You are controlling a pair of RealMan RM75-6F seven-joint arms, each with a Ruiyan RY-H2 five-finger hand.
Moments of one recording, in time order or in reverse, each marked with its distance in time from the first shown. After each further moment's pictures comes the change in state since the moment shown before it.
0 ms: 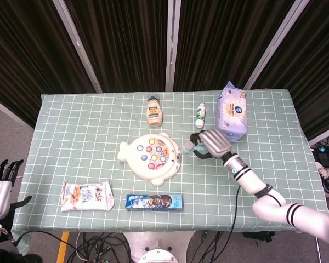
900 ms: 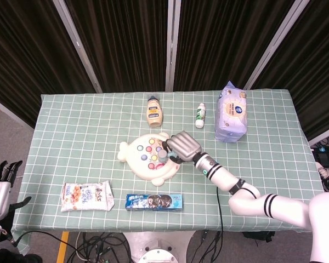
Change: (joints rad) left arm 0.005 -0.011 0.000 0.020 -0.003 -0.002 -0.018; right arm 0.173 -0.067 0.020 -0.057 0.161 -0.112 -0.299
